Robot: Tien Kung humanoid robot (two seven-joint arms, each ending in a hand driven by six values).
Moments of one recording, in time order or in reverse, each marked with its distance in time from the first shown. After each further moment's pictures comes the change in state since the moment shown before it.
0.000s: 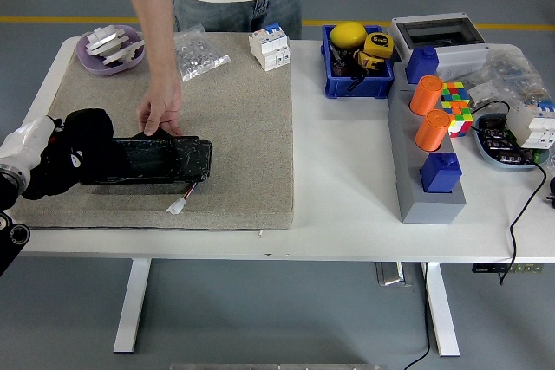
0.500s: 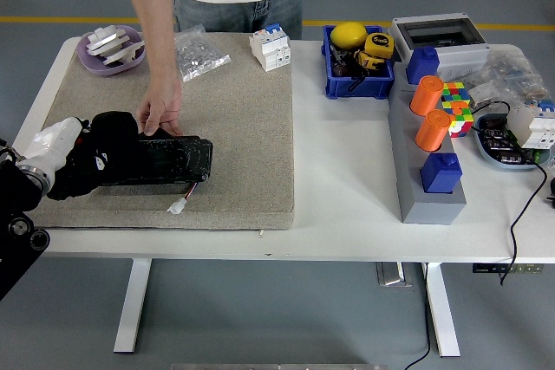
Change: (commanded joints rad) left arm -0.037 -0.010 0.138 -0.062 -0.009 0.002 0.008; right arm 0.002 -0.002 0.001 0.001 -0.003 0.001 0.001
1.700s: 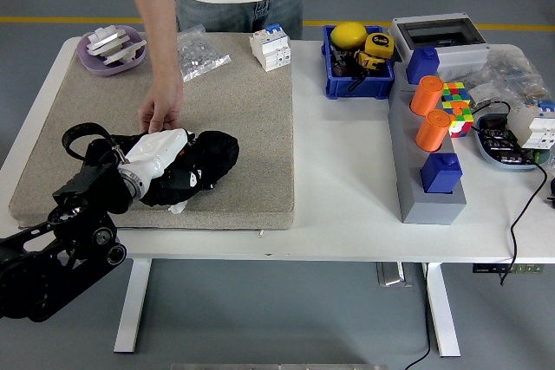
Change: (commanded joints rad) left arm -0.179 -0.103 0.318 -0.026 -0.012 0.002 0.027; right arm 0.010 -0.003 -0.016 -0.001 0.008 0.004 0.001
